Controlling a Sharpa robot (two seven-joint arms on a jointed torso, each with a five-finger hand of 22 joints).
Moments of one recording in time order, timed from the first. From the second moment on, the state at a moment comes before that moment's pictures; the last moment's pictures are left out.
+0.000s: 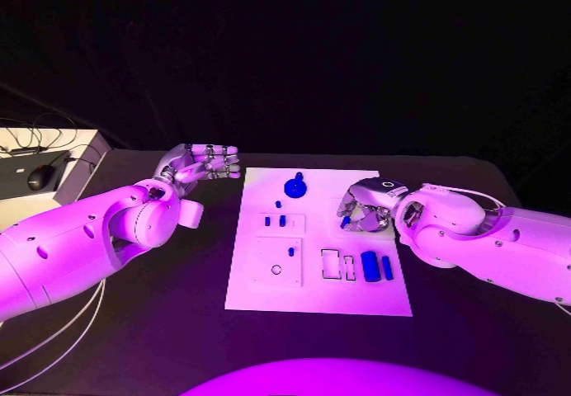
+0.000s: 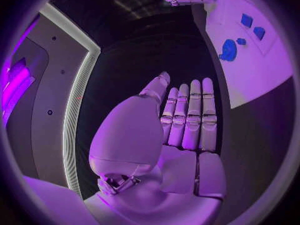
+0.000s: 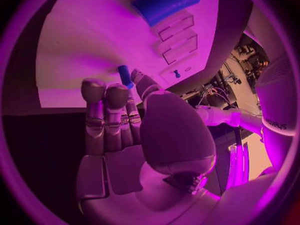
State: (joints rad) left arm 1.01 -0.86 0.17 1.41 -0.23 -0.26 0.31; left_hand 1.44 -0.06 0.09 -0.02 0.23 1.06 0.15 0.06 0.06 1.16 0.12 0.06 0.06 1.17 0.10 0.07 0.14 0.11 1.07 0.11 0.07 0.48; right arm 1.16 -0.88 -0.10 1.60 -1.65 -0.21 -0.20; right_hand 1.36 -0.09 0.22 -0.02 0.23 1.12 0.11 0.06 0.07 1.17 0.08 0.06 0.06 1.43 -0.02 0.95 0.66 0.15 1.46 -0.02 0.54 1.31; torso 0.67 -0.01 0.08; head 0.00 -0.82
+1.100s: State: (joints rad) left arm 1.01 -0.86 0.17 1.40 -0.23 -0.26 0.31; left_hand 1.44 -0.06 0.09 -0.02 0.23 1.06 0.15 0.06 0.06 1.16 0.12 0.06 0.06 1.17 0.10 0.07 0.14 0.11 1.07 0.11 0.07 0.48; right arm 1.15 -0.88 -0.10 1.62 -1.72 -0.27 -0.21; right_hand 1.36 -0.05 0.37 -0.13 0.09 1.23 0.10 0.07 0.08 1.24 0.08 0.06 0.06 1.43 -0.05 0.95 0.66 0.11 1.46 -0.06 0.73 1.31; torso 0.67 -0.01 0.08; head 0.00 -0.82
